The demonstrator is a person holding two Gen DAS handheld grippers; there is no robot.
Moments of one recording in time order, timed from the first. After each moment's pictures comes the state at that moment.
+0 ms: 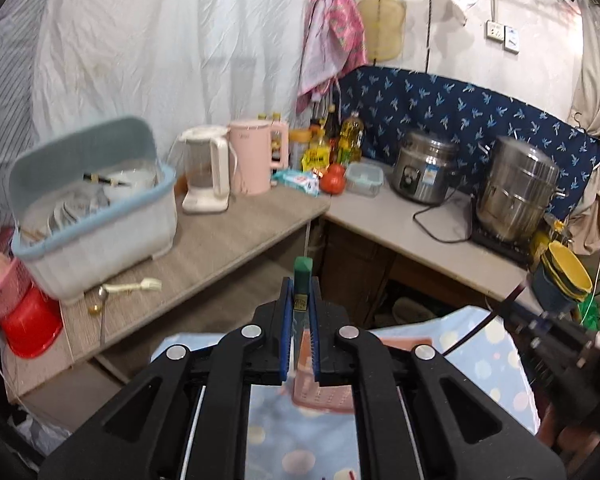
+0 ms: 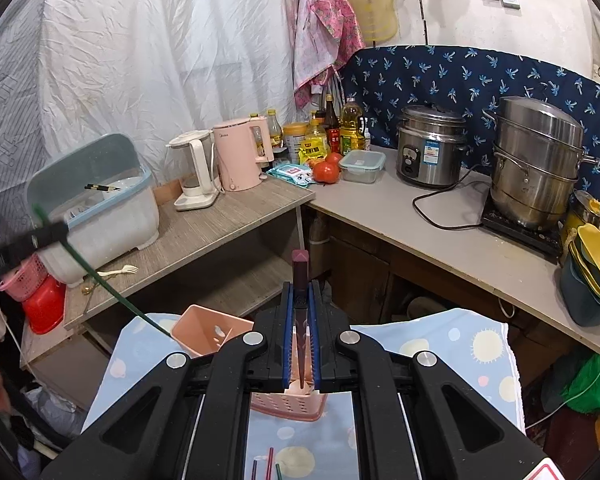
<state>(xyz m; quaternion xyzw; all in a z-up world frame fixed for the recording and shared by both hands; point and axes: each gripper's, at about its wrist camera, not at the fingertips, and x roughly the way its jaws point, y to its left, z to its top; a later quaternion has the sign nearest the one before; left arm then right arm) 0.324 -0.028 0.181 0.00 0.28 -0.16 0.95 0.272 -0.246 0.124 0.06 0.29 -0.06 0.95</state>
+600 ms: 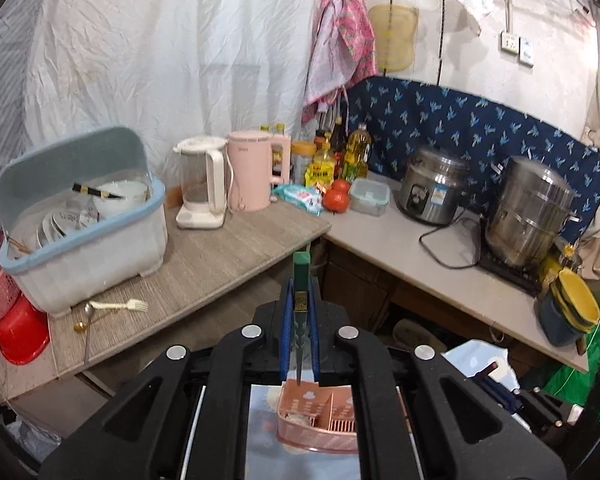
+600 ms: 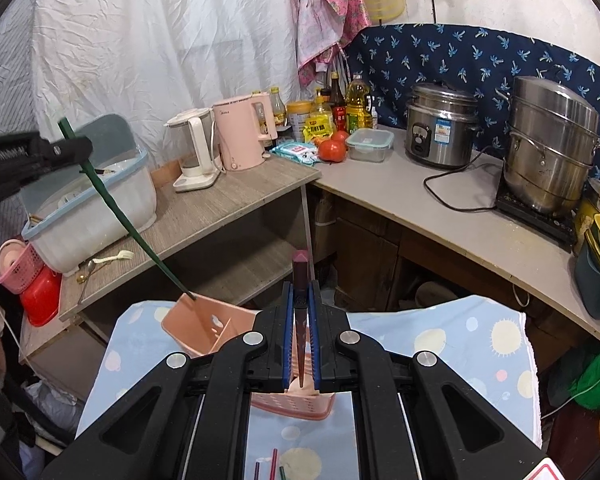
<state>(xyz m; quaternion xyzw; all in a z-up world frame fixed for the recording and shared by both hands) 0.371 -0.059 0.175 -0.01 0.28 -0.14 0.95 0.296 -0.243 0.095 0.07 0.32 -0.05 0.94</state>
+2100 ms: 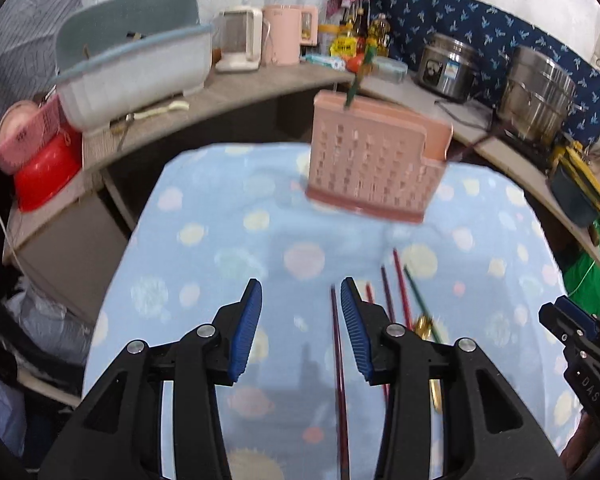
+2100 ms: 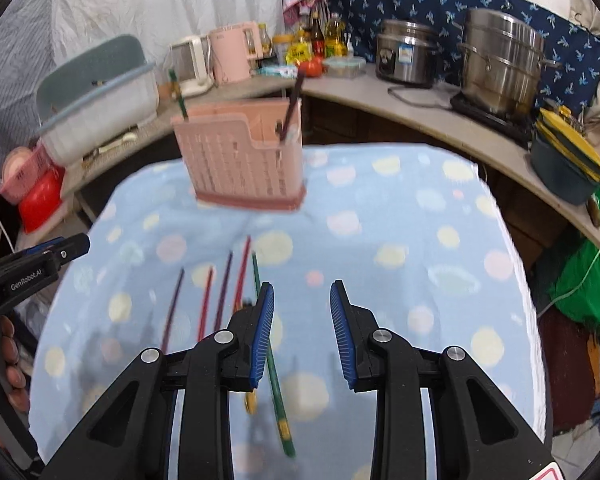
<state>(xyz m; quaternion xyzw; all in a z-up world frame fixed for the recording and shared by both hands) 0.158 0.000 -0.009 0.00 0.42 -0.10 0.90 0.083 -0.217 -0.013 0.05 0.41 -0.08 0.91</state>
